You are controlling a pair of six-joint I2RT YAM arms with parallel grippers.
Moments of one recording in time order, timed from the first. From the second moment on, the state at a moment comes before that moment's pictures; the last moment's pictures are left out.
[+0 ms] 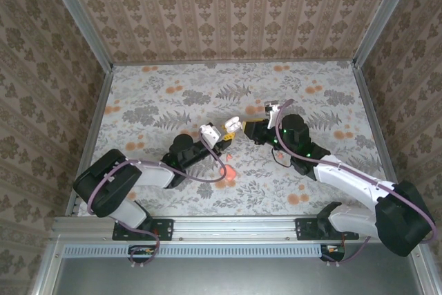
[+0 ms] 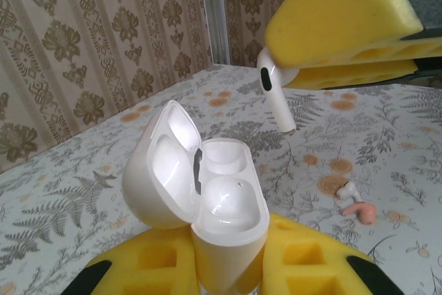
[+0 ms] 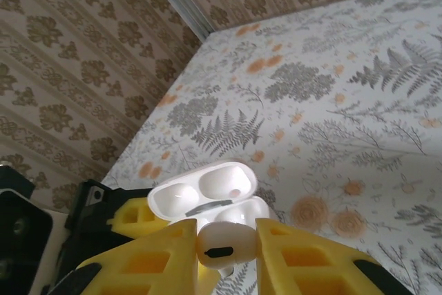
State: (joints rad) left arm -0.79 1.53 0.42 1.08 0.23 0.12; right arm 0.57 1.16 0.60 0.33 -0.21 0.55
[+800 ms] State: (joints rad) left arm -0.80 1.53 0.43 1.08 0.24 0.07; right arm 0.64 1.26 0.63 0.46 -0.23 0.49
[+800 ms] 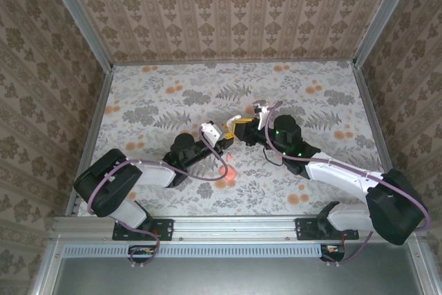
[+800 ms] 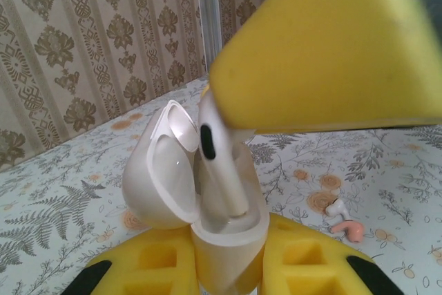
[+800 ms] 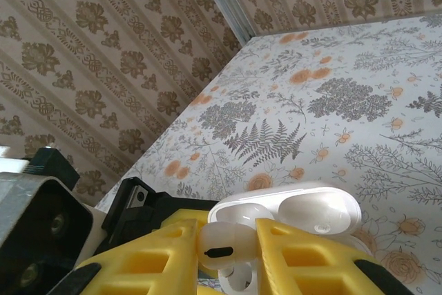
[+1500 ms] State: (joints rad) left arm -0.80 1.53 0.44 1.10 0.23 0.04; right arm 0.64 1.27 0.63 0.47 -0.22 0.46
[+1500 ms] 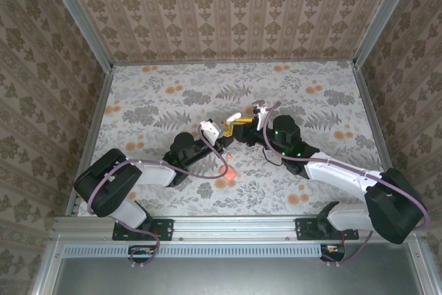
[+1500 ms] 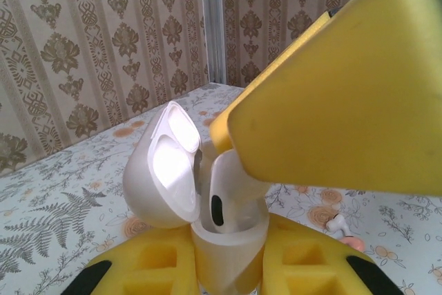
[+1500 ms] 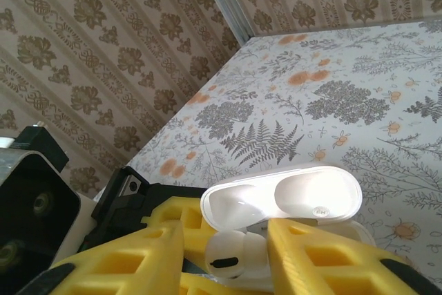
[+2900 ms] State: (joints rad) left arm -0.80 1.29 0.31 0.94 0.09 0.07; right arm 0.16 1.79 1.09 -0.78 -0.21 0.45
